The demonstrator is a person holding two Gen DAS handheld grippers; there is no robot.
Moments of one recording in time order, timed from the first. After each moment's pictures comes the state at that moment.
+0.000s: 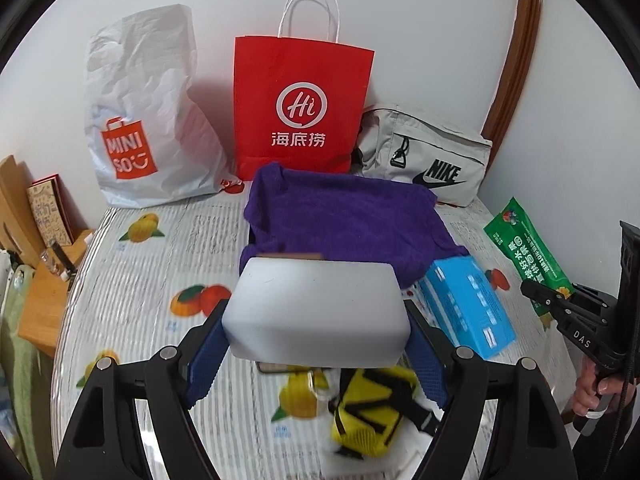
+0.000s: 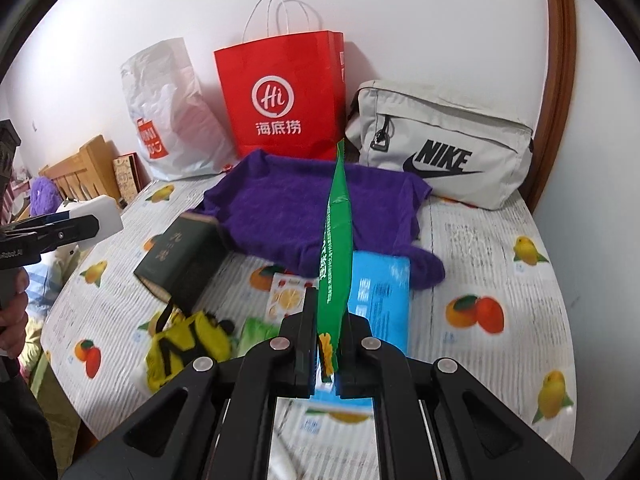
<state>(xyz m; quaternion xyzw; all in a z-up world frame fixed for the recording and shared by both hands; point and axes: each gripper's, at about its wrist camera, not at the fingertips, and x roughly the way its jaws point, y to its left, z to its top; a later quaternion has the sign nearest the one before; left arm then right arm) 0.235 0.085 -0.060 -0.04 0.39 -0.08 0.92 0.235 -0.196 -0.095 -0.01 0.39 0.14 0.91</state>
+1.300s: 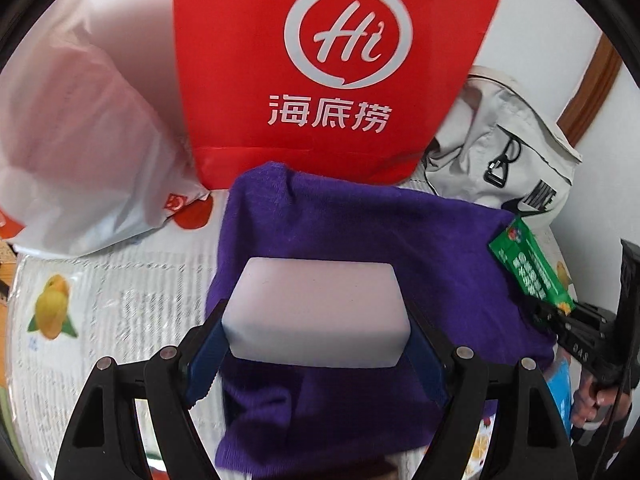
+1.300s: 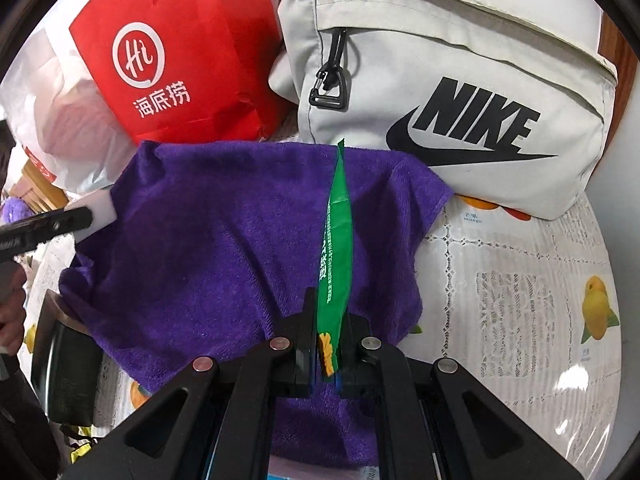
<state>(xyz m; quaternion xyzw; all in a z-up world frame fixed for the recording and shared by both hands) 0.471 0.074 -0.148 -0.06 0.49 -0.09 0.87 0.458 -0.211 -0.194 0.01 0.50 0.12 0.86</state>
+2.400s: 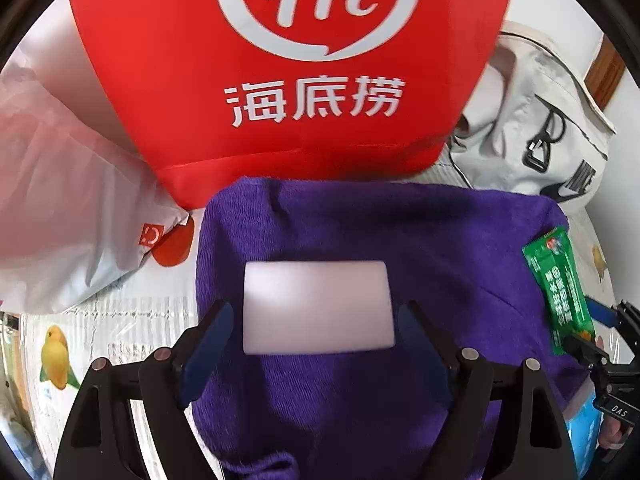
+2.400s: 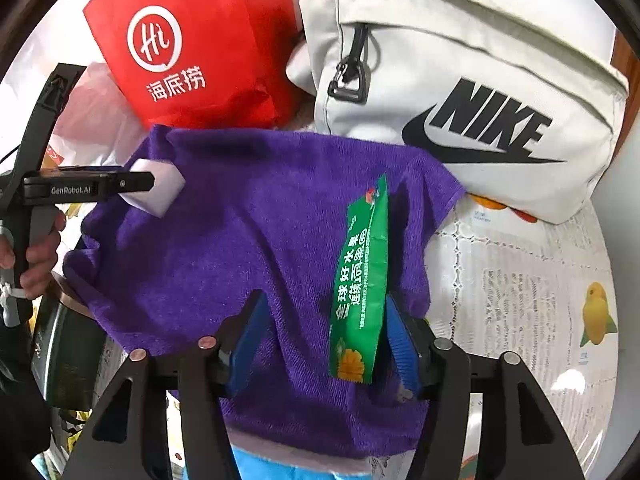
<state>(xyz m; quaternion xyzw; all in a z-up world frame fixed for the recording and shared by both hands) 0.520 0.037 -0.166 0.02 0.53 -0.07 0.85 0.453 -0.201 -0.192 -0.01 0.50 0.13 0.86</state>
